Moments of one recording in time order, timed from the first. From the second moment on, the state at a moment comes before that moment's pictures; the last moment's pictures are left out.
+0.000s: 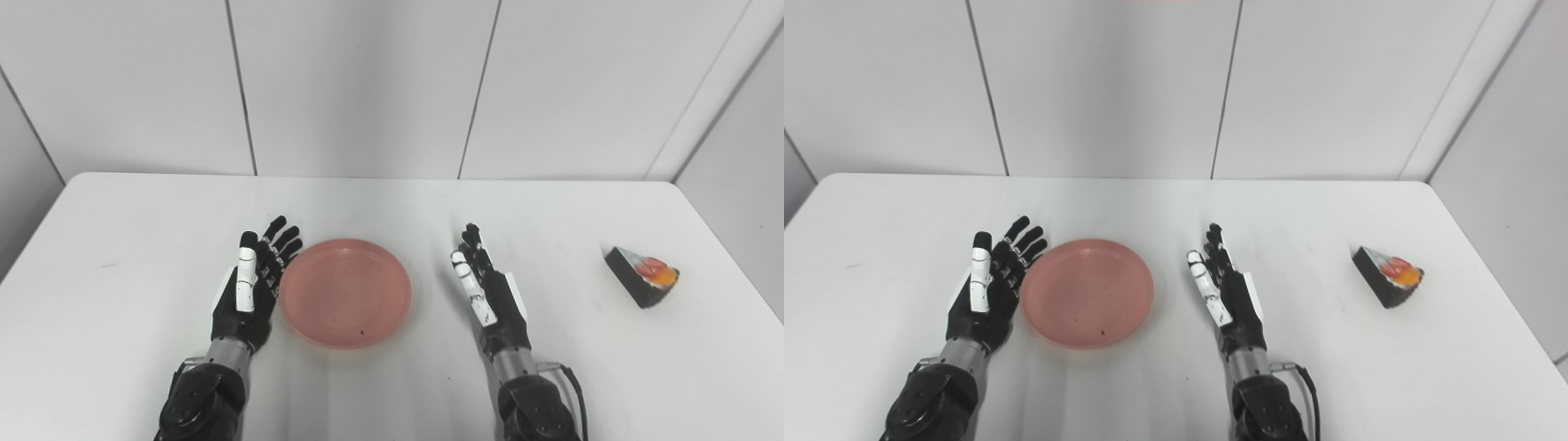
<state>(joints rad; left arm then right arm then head) -0.29 -0.02 0.05 0.16 -0.26 0.05 -0.15 -0.28 -0.02 0.02 0.09 -0.08 -0.03 0.01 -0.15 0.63</state>
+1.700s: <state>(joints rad) -0.40 0.04 0.06 0.37 -0.28 -0.10 -0.26 -0.41 -0.38 -0.26 -0.11 -1.05 0.48 0.44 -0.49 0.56</state>
